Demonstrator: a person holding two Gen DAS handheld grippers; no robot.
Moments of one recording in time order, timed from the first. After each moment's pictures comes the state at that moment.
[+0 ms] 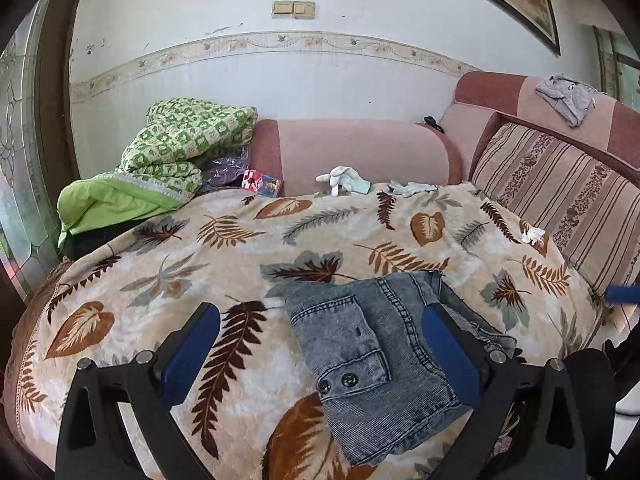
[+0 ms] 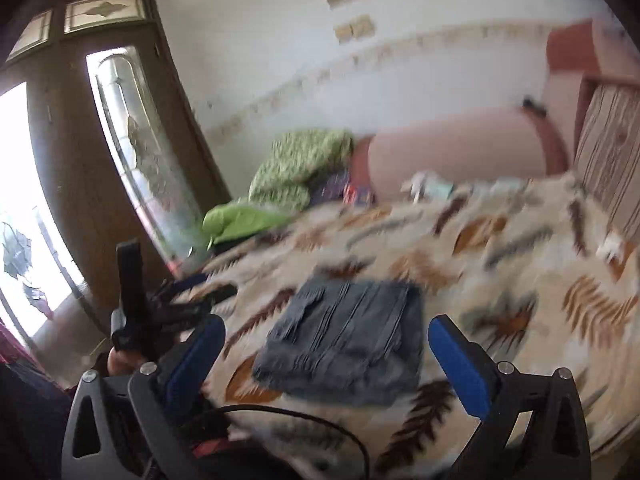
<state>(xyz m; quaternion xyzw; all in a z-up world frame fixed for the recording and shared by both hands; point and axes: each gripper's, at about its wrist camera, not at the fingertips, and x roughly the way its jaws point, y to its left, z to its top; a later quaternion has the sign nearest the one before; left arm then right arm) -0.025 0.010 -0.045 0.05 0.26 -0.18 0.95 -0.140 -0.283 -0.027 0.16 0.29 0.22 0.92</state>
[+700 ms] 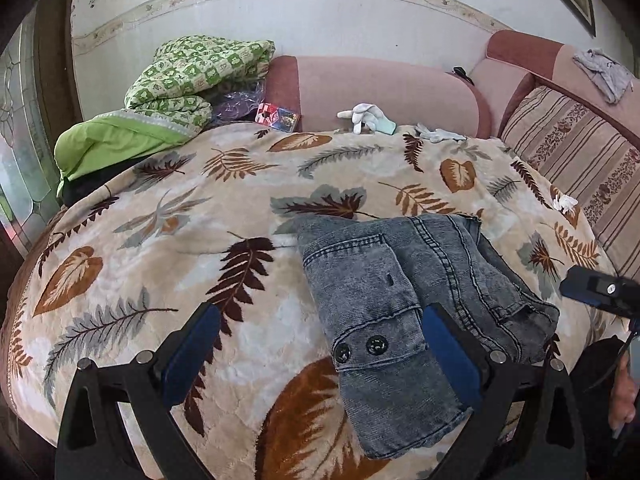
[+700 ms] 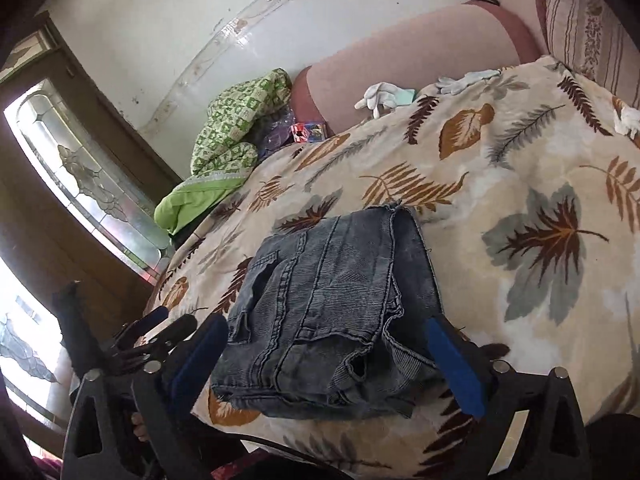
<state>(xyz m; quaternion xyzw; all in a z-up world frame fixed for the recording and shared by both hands) 0.009 0.001 -0.095 0.05 0.36 -0.14 0.92 -0.050 -0.279 -0.114 0.26 0.37 0.14 0.88</state>
